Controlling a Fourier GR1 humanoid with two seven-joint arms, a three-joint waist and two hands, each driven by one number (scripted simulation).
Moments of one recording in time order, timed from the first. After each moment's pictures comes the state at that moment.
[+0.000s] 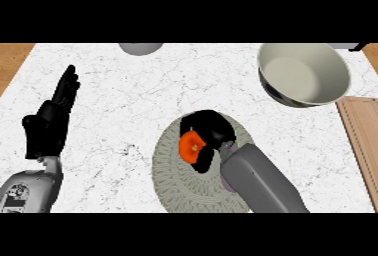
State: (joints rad) left arm -0.22 0.26 0.01 -1.60 -0.13 0.15 0.17; right arm -0.59 0.00 0.48 -1.09 0.67 0.19 0.24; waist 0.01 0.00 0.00
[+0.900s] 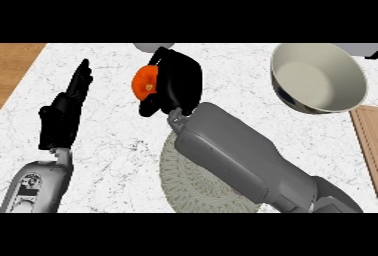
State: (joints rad) left arm -0.29 0.23 -0.02 -1.56 -0.14 0.14 0.18; right arm -1.10 0.00 0.65 -1.06 0.57 -0.46 1.03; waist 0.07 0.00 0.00
